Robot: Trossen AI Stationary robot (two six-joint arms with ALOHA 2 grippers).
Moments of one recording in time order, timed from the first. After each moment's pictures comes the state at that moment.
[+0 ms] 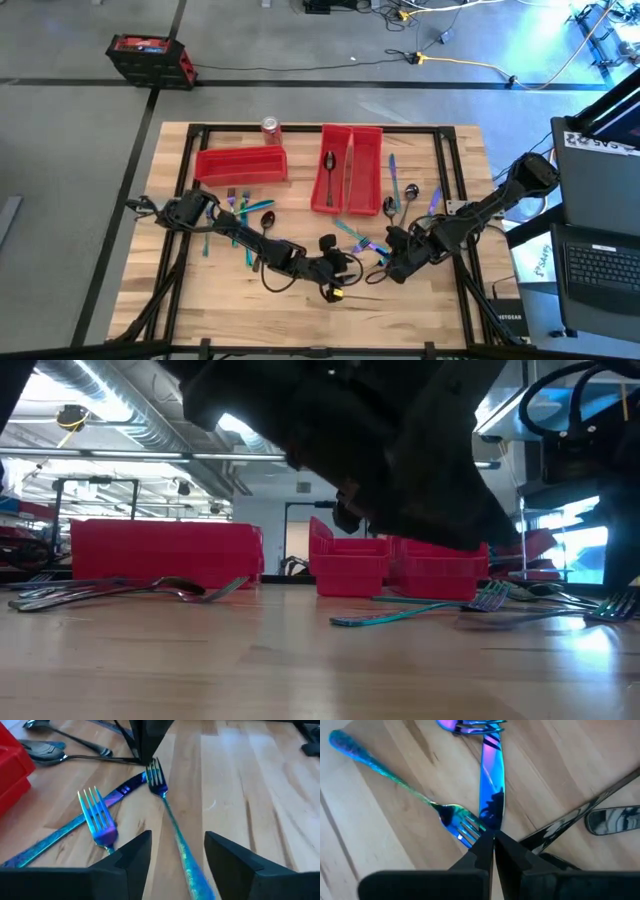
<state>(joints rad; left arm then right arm) -0.37 2.16 1.33 0.28 -0.43 -0.28 0.58 1.35 0.61 -0.54 0.22 1.15</state>
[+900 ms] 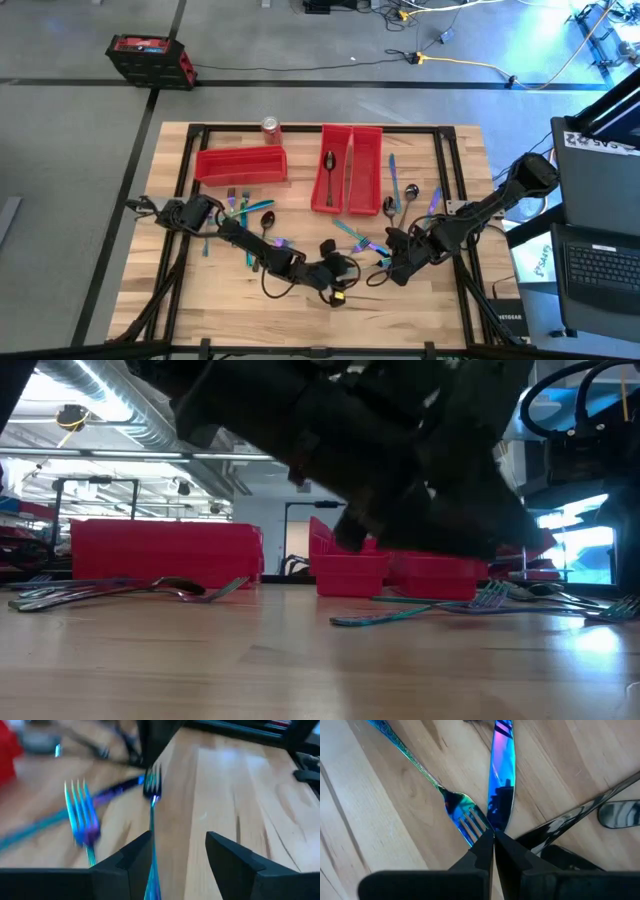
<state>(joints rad) -0.39 2.20 1.33 0.39 -0.48 -0.44 0.58 1.35 0.61 -0.53 0.17 1.12</state>
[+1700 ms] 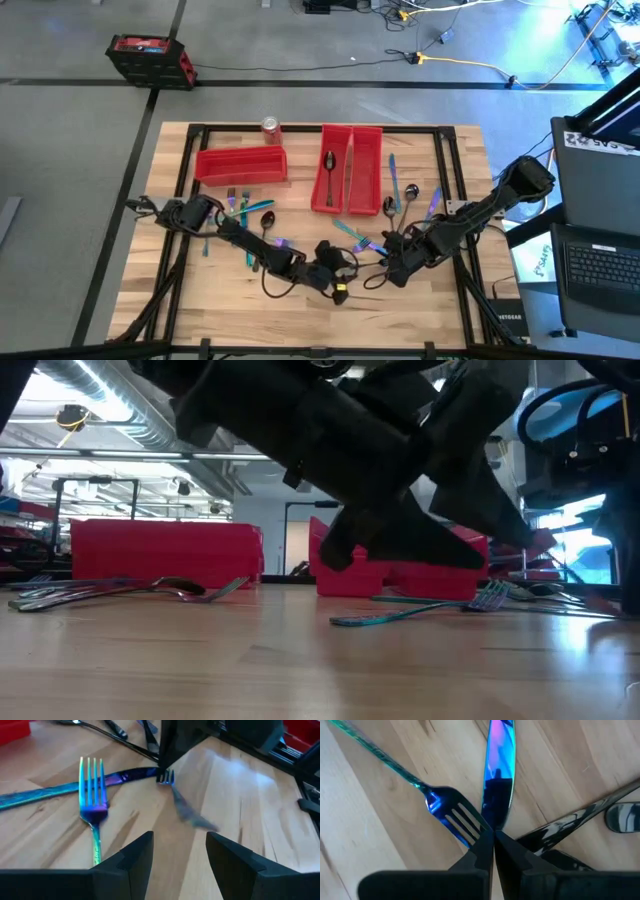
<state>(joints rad) -0.39 2.19 1.33 0.37 -0.50 -0.63 0.58 1.44 0.61 -0.51 0.17 1.09</state>
